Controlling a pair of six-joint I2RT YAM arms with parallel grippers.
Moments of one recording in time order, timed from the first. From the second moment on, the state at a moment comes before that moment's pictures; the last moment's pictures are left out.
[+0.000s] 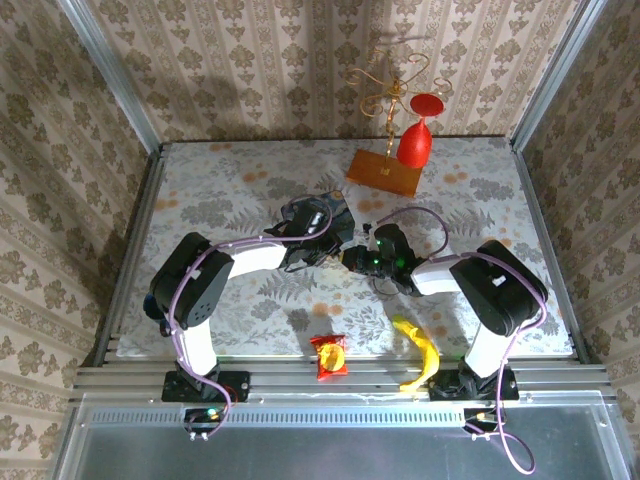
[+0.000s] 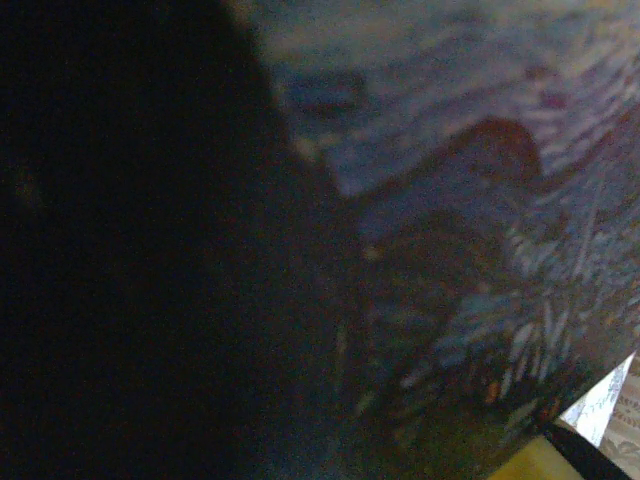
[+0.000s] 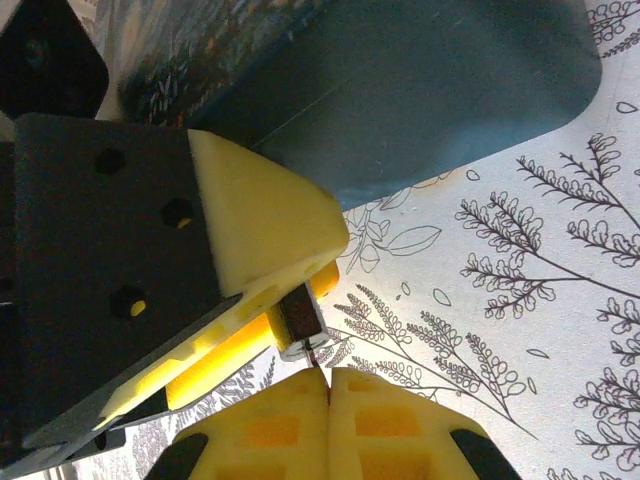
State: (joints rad) left arm -0.74 1.84 1.04 -0.05 0.16 -1.25; right arm 0.54 1.74 0.65 0.52 -0.33 0.82
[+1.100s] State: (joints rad) left arm -0.74 1.83 1.00 0.03 0.20 -1.23; right arm 0.52 1.74 0.60 0.62 -0.35 0.97
